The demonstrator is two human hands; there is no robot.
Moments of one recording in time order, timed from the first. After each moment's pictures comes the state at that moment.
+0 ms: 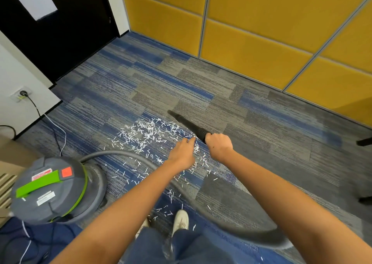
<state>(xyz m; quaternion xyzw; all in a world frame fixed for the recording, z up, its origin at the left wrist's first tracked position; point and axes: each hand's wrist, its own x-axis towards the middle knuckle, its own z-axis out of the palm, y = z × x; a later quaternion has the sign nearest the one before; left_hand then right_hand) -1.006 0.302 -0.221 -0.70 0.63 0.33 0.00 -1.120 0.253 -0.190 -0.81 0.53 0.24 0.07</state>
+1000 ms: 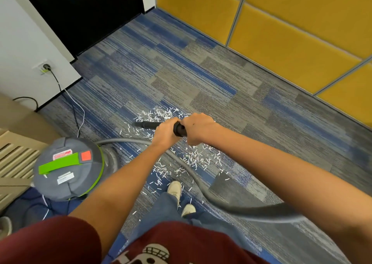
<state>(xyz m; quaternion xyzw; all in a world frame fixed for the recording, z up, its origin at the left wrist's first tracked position) -0.852 0.251 -0.250 -0.78 0.53 0.29 -0.17 -0.949 0.217 -0.124 -0.86 0.39 0.29 0.12</state>
